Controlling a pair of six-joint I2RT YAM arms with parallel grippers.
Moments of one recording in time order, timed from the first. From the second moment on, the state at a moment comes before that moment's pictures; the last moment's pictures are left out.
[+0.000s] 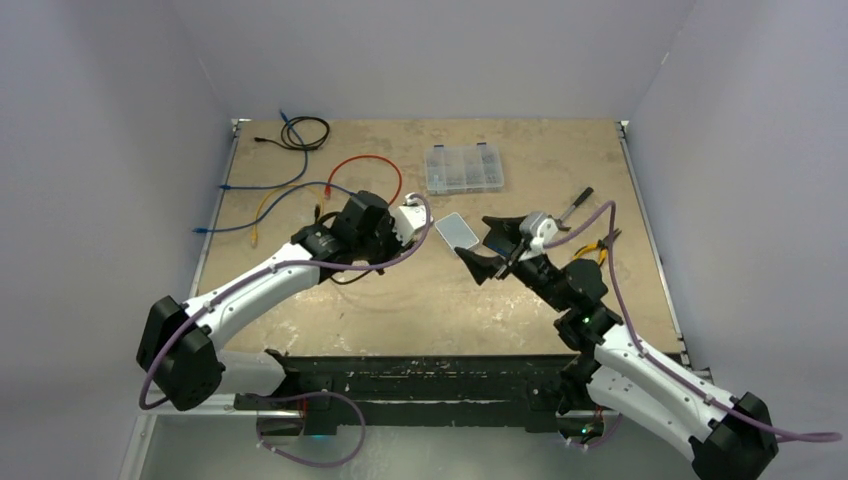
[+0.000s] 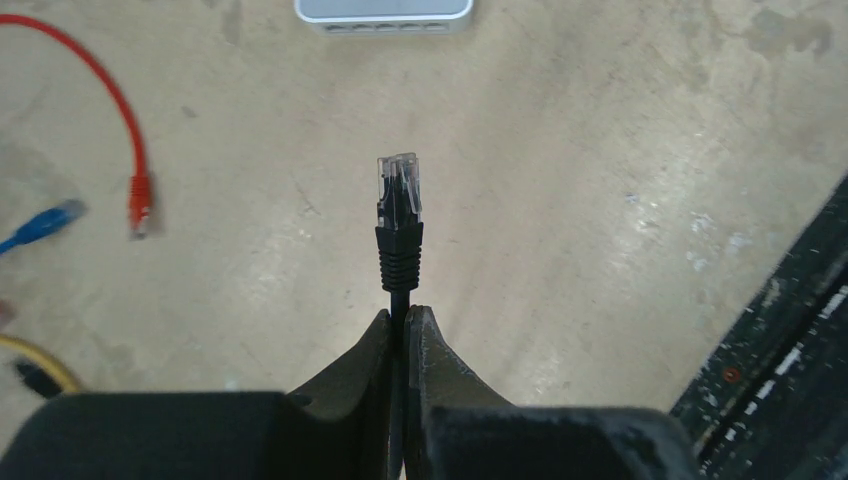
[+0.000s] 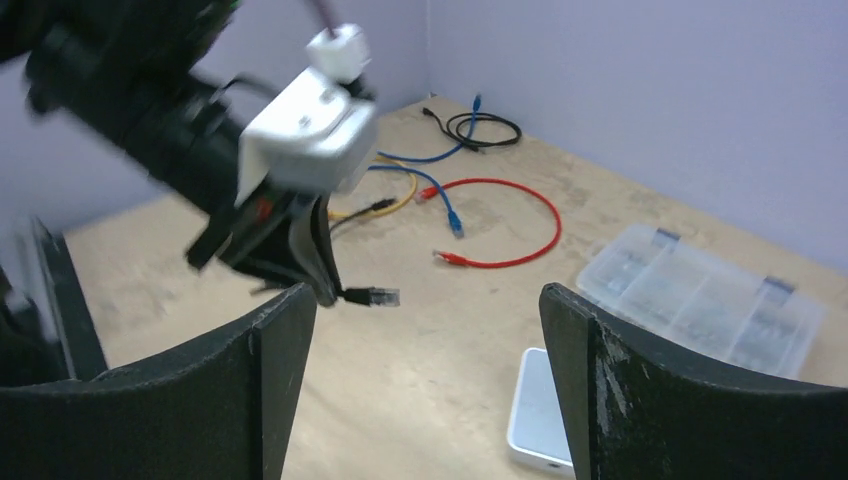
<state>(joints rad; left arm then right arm) -0.74 1.29 0.99 -0.45 0.04 0.27 0.67 0.76 0.45 0.52 -0.14 0.15</state>
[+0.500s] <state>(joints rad) -0.62 1.36 1.04 -0.54 0.51 0.25 0.67 0.94 0.42 0.54 -0.63 -0.43</state>
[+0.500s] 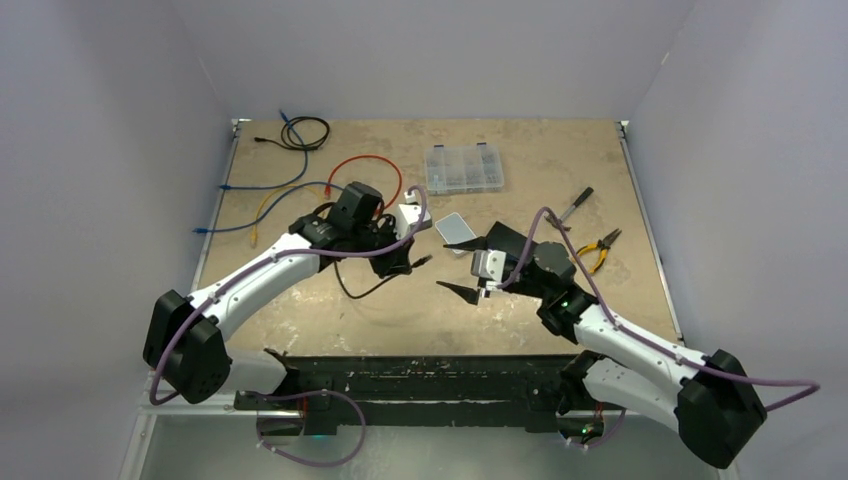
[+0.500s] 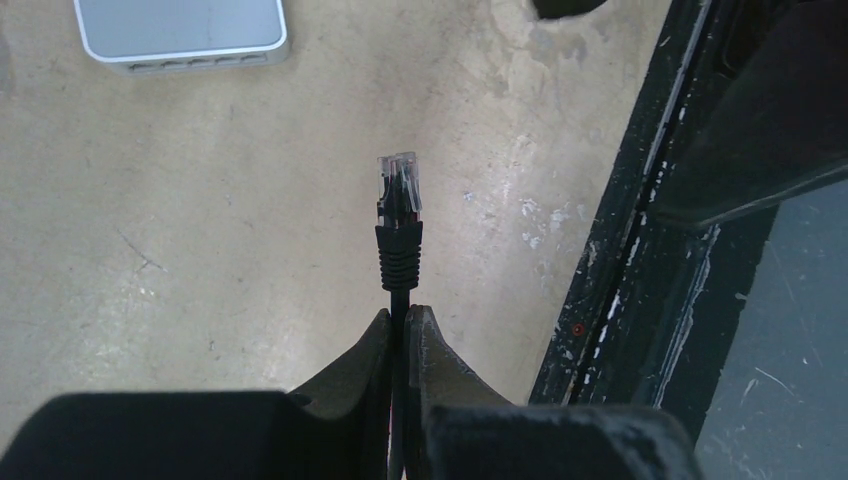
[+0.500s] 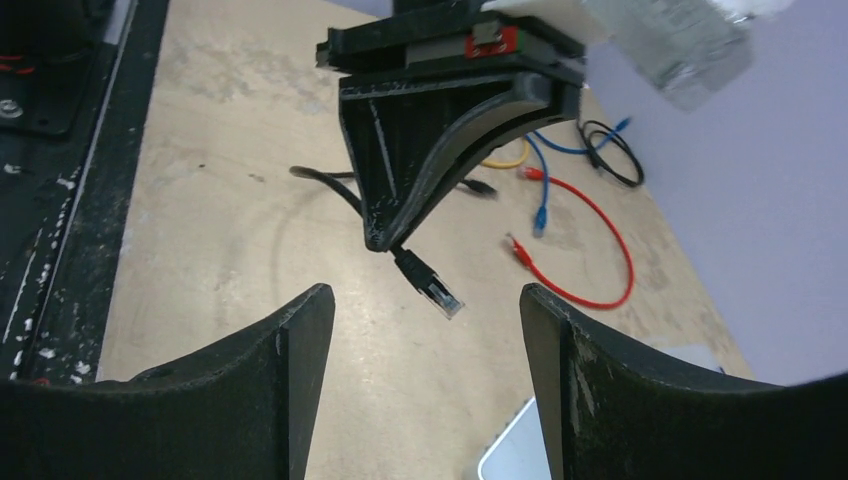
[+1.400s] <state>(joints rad) -0.62 1.35 1.04 -0.59 0.71 0.29 0.67 1.13 0.54 0.37 -0.74 -0.73</state>
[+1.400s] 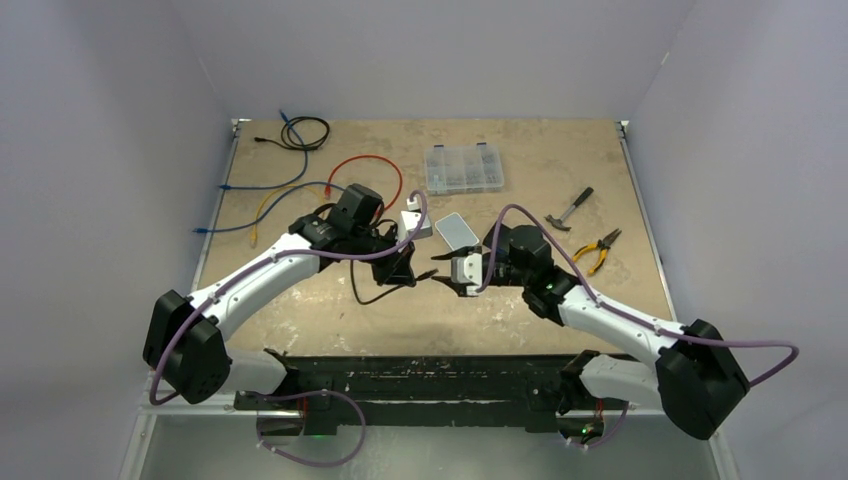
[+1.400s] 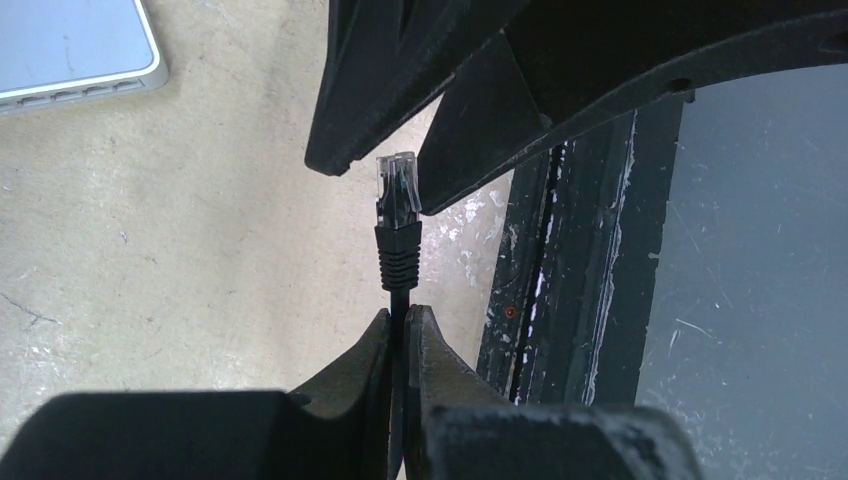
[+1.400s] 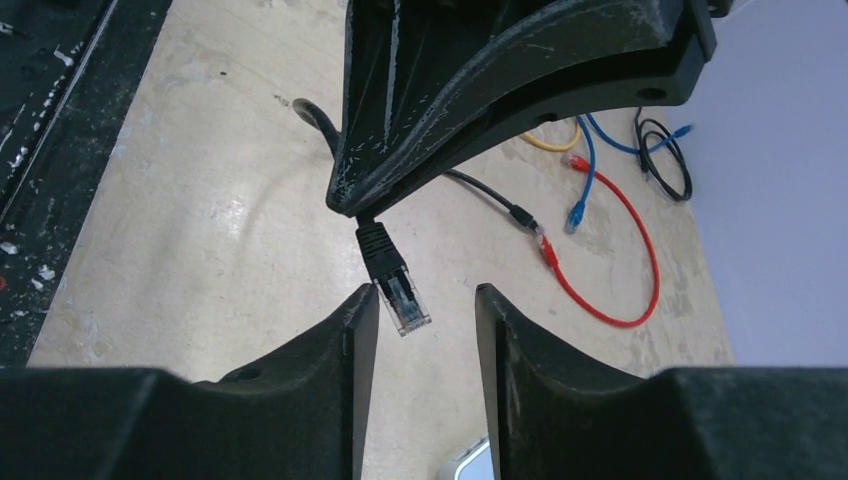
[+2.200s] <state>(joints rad) -0.66 1.23 0.96 -0.51 0.59 0.30 0.63 1.20 0.59 0.28 -0.87 -0.62</state>
